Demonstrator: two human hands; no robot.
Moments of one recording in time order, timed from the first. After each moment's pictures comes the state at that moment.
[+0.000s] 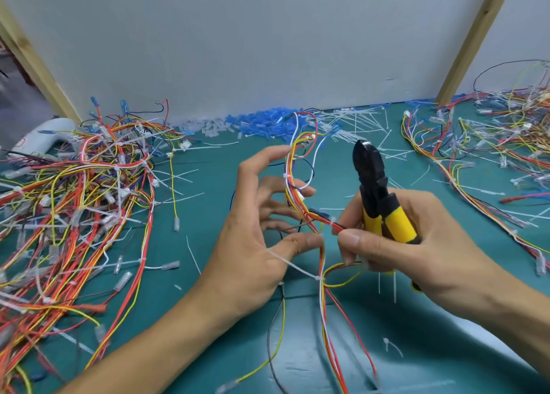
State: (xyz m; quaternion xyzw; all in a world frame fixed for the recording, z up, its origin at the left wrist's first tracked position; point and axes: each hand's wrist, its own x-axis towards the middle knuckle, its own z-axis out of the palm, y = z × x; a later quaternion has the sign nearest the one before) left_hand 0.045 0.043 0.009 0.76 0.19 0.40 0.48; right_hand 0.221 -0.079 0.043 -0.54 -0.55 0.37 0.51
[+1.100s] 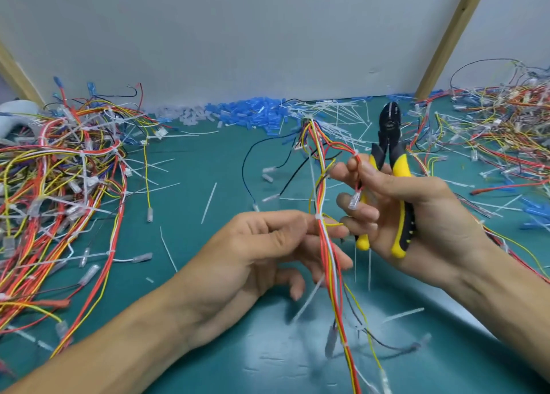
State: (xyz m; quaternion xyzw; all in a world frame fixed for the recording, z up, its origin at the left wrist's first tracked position) left_hand 0.042 0.026 0.013 0.54 0.09 0.13 0.82; right_hand 0.245 -0.067 0.038 -0.39 -0.31 0.57 0.65
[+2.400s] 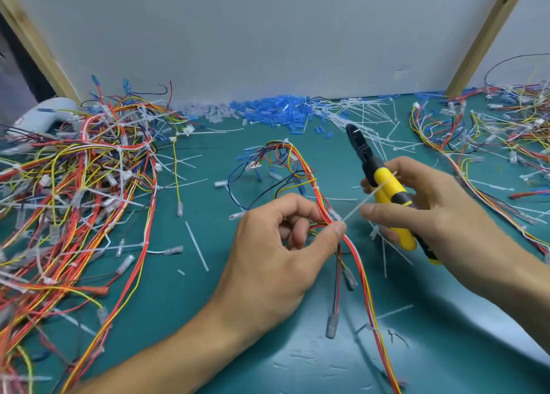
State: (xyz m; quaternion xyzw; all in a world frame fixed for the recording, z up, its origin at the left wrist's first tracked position) left_hand 0.048 0.014 0.003 0.72 0.28 0.39 0.51; right_hand 0.243 -0.069 0.037 -0.67 -0.47 0.31 0.49
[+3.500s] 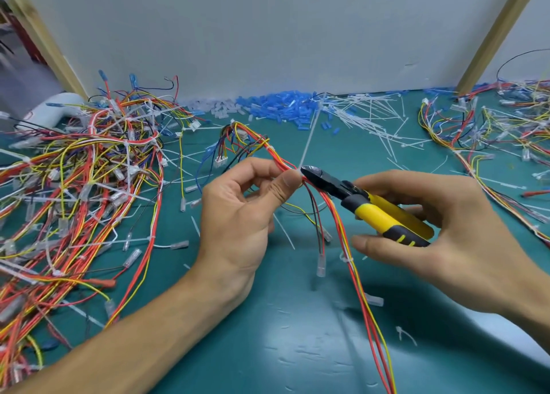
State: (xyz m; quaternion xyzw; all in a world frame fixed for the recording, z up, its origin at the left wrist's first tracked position) left_hand 0.045 0.045 0.015 0.55 0.26 0.51 0.62; right_hand 0.220 -0.083 0.048 -0.65 -0.61 0.16 0.41
